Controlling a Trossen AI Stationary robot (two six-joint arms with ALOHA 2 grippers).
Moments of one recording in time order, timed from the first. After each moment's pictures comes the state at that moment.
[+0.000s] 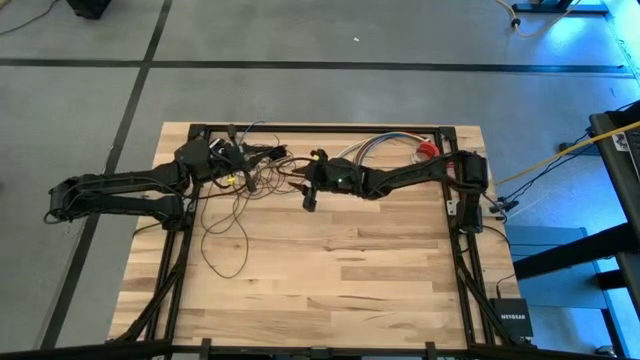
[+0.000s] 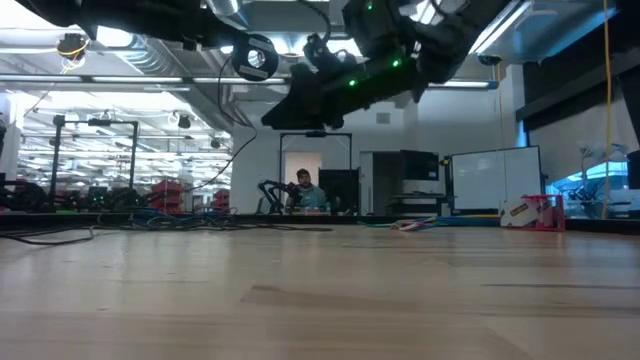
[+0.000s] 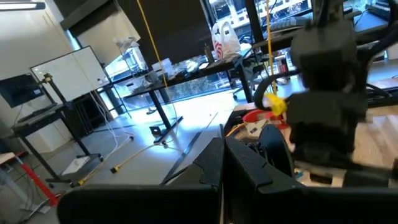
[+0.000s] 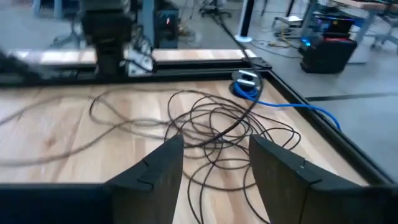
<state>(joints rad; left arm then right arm) 0.30 0.83 0.55 0.30 -0.15 0.36 -0.14 1.92 1.12 0.56 0.09 -0.06</state>
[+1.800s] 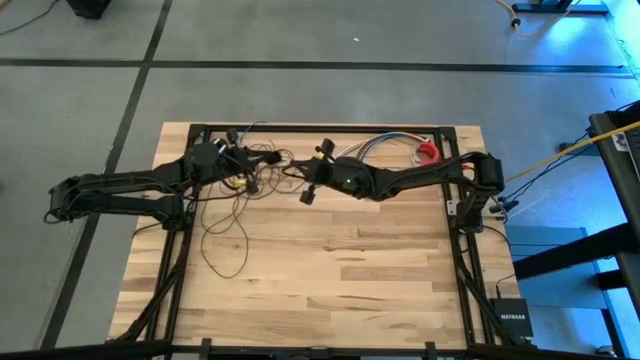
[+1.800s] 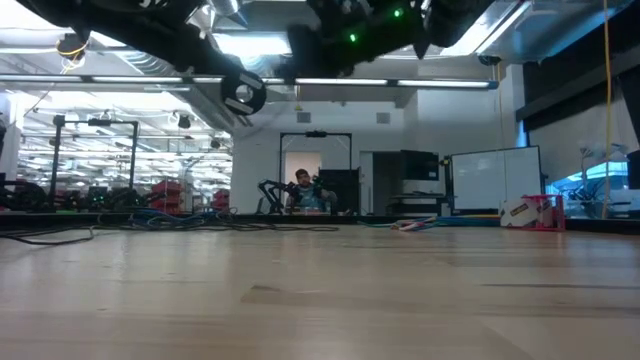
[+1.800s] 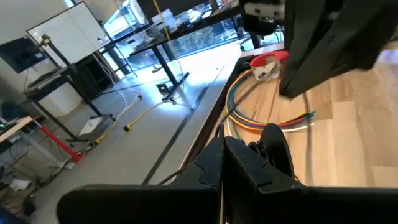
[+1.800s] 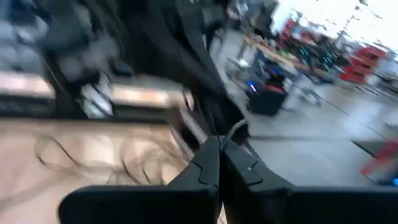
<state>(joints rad) 0.30 0.84 0.55 0.11 -0.25 0.39 -0.07 1.81 1.17 0.53 0.33 -0.27</state>
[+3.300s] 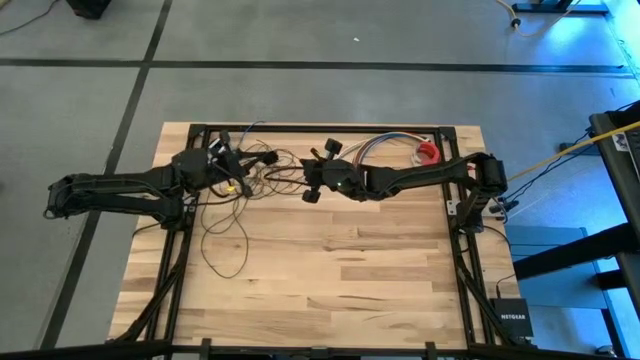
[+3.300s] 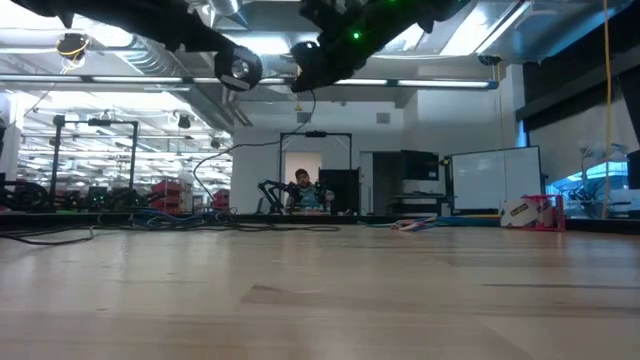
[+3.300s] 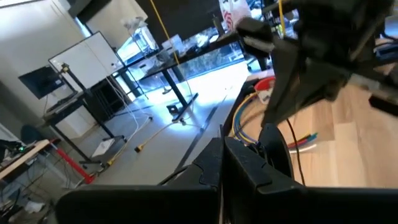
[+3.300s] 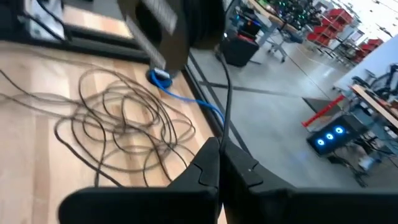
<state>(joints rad) 0.19 0.76 0.55 0.12 -0.36 0.44 -0.05 1.79 1.28 0.14 0.56 -0.30</state>
